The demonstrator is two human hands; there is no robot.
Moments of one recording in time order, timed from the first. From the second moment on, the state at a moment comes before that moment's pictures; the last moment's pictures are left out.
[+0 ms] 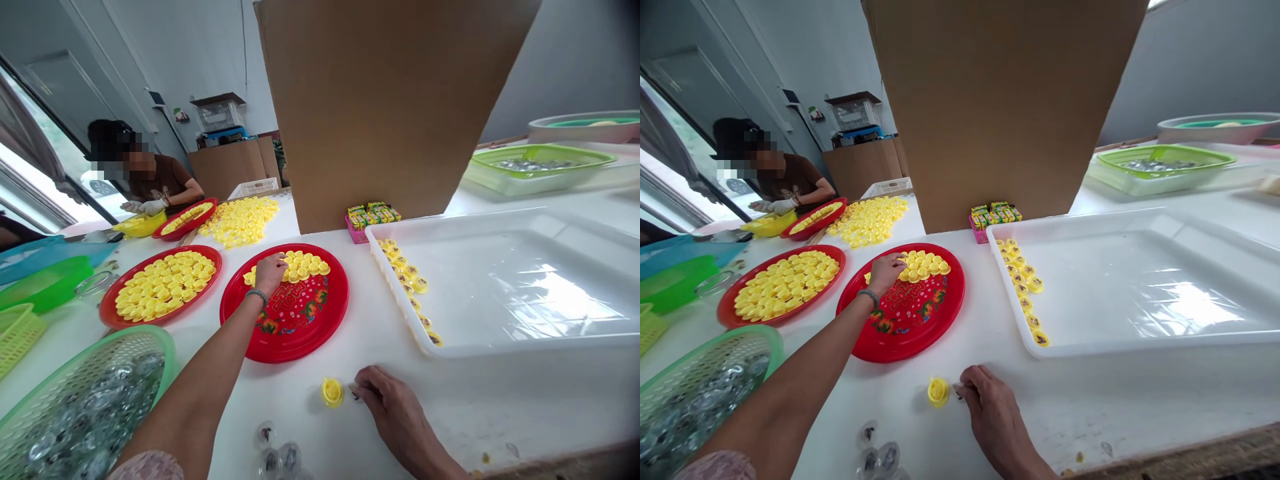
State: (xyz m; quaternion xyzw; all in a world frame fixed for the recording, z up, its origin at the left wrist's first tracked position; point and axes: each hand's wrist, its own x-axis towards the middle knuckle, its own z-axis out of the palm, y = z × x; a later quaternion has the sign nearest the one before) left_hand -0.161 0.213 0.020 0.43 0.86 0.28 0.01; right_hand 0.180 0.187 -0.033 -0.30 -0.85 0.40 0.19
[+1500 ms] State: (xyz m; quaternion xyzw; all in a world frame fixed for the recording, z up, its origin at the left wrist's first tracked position) left_hand 0.044 0.055 0.003 0.26 0.63 0.59 0.44; right_hand 0.180 0.156 -0.006 -0.27 -0.70 0.60 0.27
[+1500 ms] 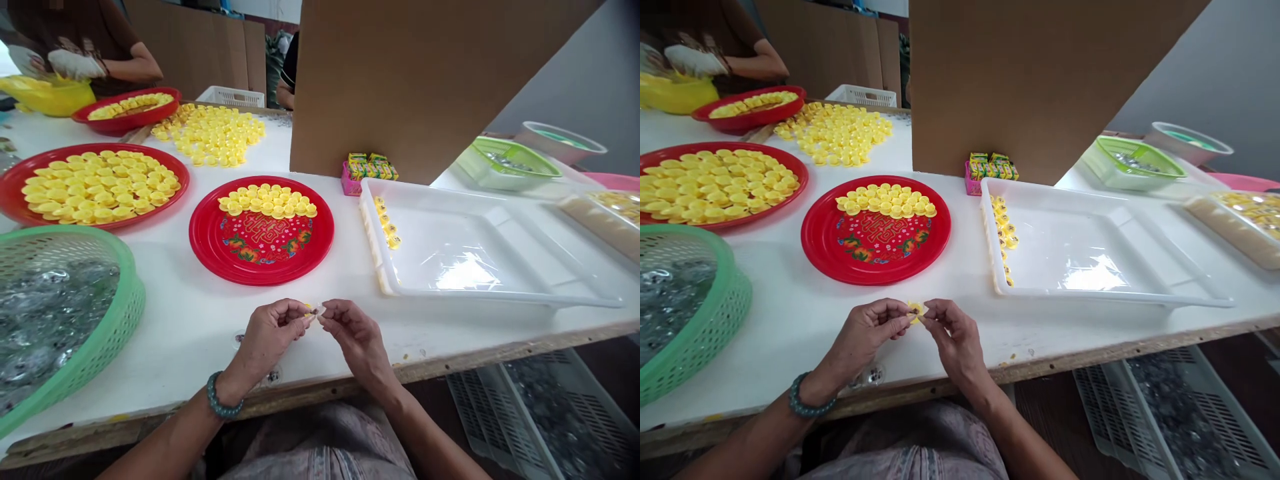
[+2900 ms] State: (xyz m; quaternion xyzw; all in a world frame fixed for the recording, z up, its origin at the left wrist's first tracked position) left_hand 0.006 0.070 -0.021 0.36 0.68 0.46 0.44; right_hand 0.147 0.155 -0.005 -0.30 -0.92 0.23 0.08
